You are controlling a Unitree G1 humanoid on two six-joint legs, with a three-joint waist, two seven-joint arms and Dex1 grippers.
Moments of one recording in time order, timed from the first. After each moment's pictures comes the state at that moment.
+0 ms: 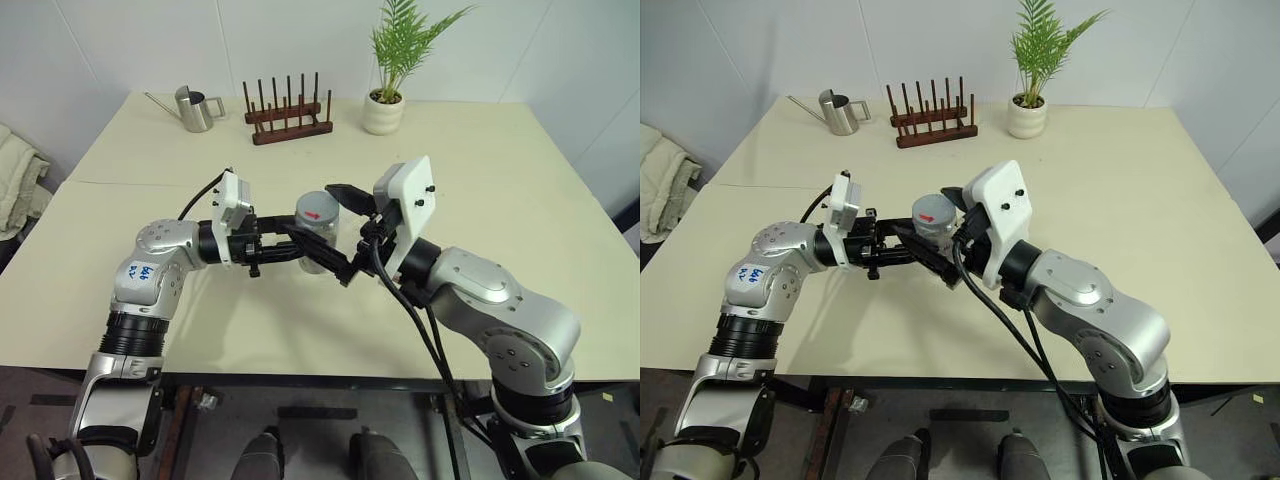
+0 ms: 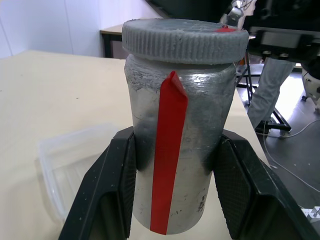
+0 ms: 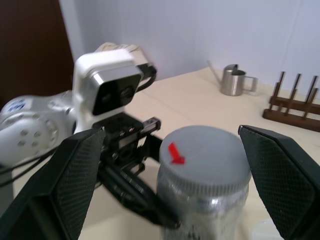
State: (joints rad) left arm -0.74 0.51 0.00 0.17 -0.49 0.34 -1.18; right arm -0.65 -0.32 0.12 -0.65 0.69 0.87 0.17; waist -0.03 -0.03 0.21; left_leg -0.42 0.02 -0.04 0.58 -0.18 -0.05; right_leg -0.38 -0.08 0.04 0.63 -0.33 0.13
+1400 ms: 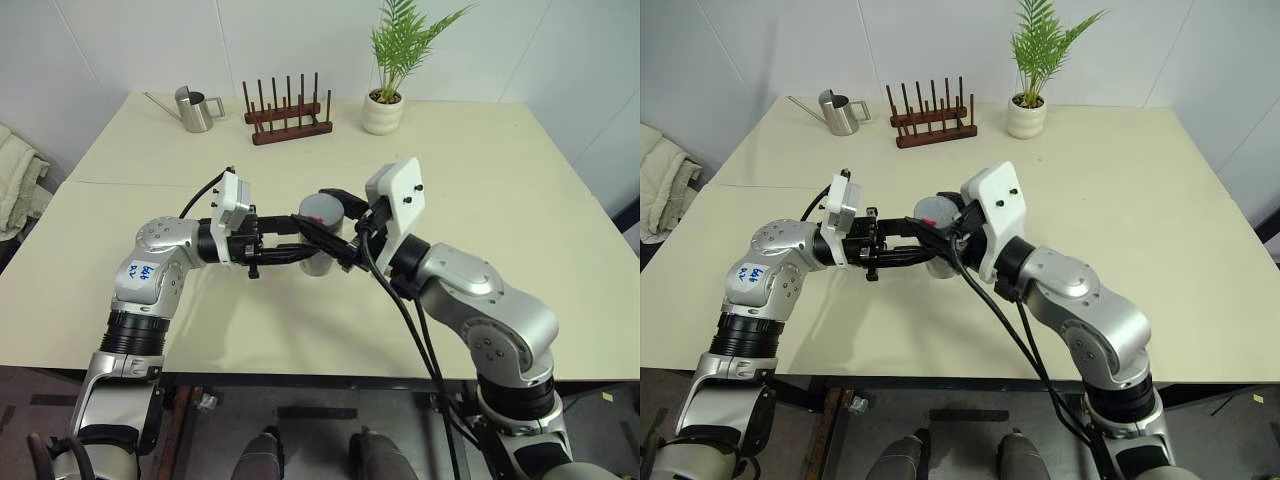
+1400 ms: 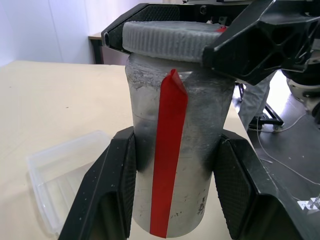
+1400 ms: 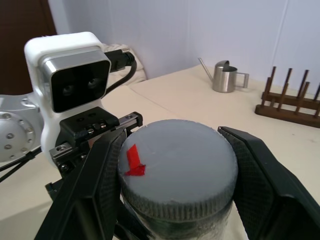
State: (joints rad) left arm -0.75 0.52 0.00 0.17 -0.49 0.32 -1.23; right arm -0.65 -0.28 0.11 -0.59 0.61 0.87 0.28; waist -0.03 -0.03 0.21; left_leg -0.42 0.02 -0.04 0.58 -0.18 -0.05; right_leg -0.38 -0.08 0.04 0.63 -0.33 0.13
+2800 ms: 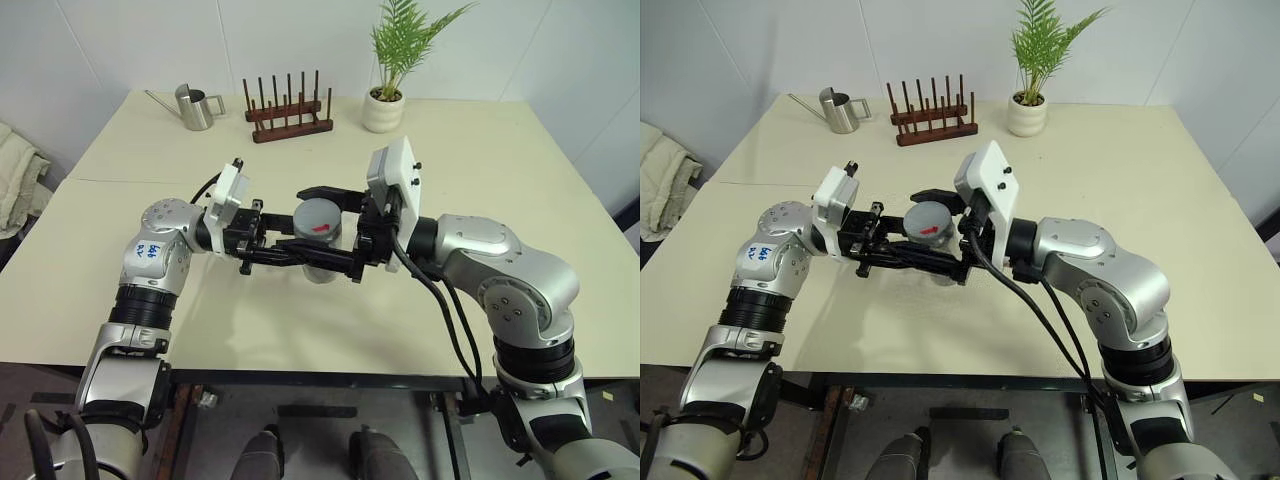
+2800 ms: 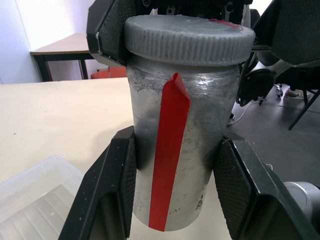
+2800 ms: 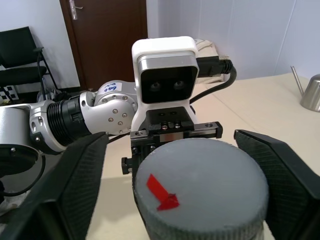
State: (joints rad) left arm -0.89 0.51 -0.04 0.40 -0.51 0.22 -1.50; right arm -0.80 -0.37 0.09 -0.45 0.68 0.87 0.66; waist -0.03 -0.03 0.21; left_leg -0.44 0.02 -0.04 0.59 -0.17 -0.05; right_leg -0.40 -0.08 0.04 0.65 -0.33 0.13
